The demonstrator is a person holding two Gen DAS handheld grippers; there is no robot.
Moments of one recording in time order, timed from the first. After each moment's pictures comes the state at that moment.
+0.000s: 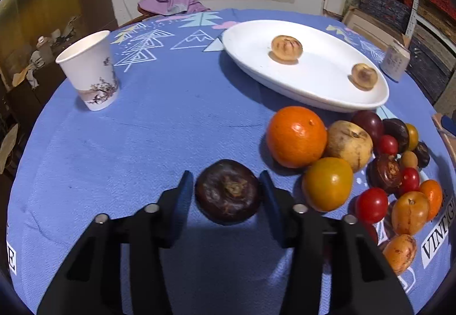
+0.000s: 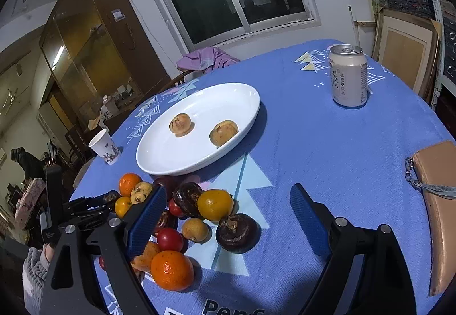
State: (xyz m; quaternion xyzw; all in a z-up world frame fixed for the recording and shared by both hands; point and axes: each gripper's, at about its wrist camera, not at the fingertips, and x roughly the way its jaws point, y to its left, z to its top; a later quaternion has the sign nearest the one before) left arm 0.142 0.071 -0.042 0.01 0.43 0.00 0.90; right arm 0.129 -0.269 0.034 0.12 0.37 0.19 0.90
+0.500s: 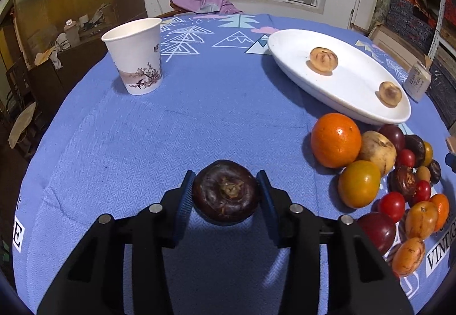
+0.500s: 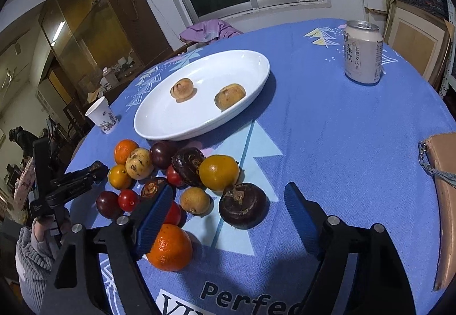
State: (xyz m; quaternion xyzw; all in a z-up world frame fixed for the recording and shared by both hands) left arm 0.126 0.099 -0.038 -0.02 0.42 0.06 0.90; right arm 0.129 -0.255 0.015 0.08 0.43 0.21 0.88
